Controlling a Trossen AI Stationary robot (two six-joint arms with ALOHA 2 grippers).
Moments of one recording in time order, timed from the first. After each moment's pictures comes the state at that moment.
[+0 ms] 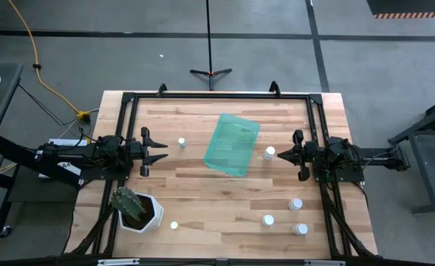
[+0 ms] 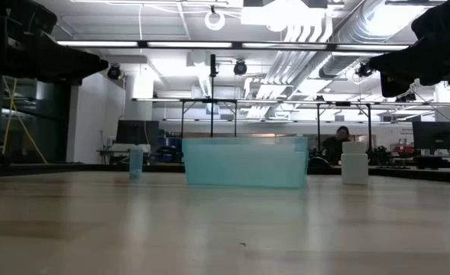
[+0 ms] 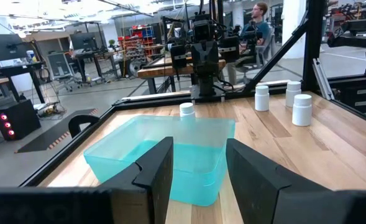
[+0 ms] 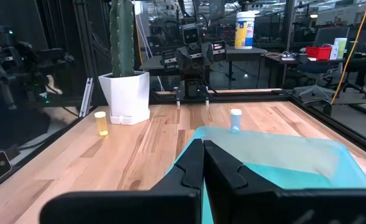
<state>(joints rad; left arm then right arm) -0.02 0.01 0.01 0.02 -0.10 0.15 0.00 0.01 0.02 0.00 -0.03 0.04</state>
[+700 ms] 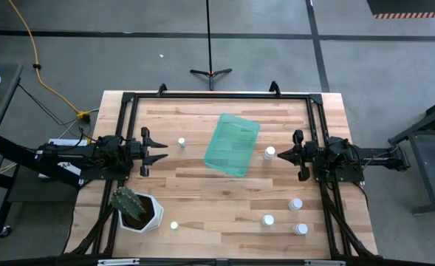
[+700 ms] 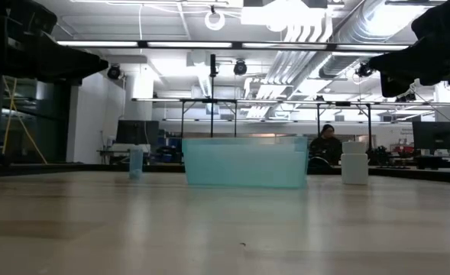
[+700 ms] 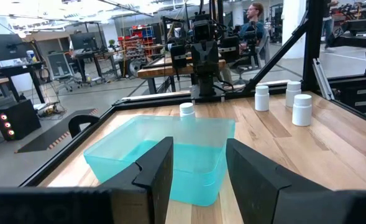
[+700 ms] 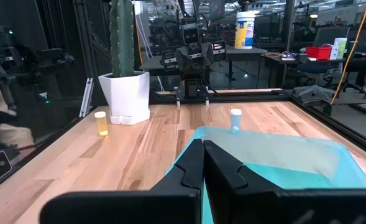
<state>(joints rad) -0.02 0.01 0.01 0.02 -0.10 0.15 0.00 0.01 0.02 0.00 -0.03 0.04</state>
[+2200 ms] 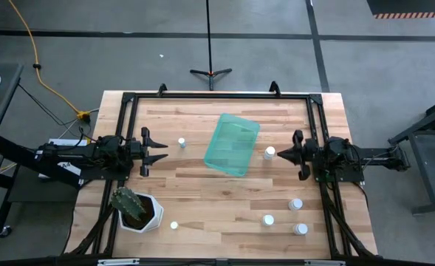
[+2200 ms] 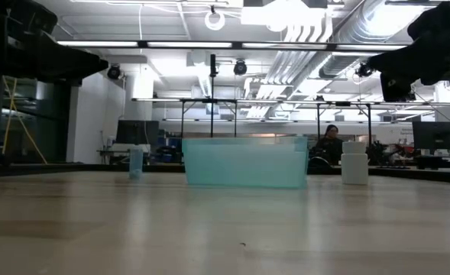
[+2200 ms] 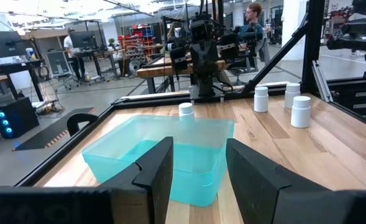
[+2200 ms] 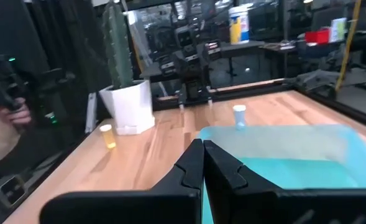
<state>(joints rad) -0.02 0.01 0.01 0.02 -0.10 0.13 0.00 0.01 0.02 0.03 0.00 0.18</state>
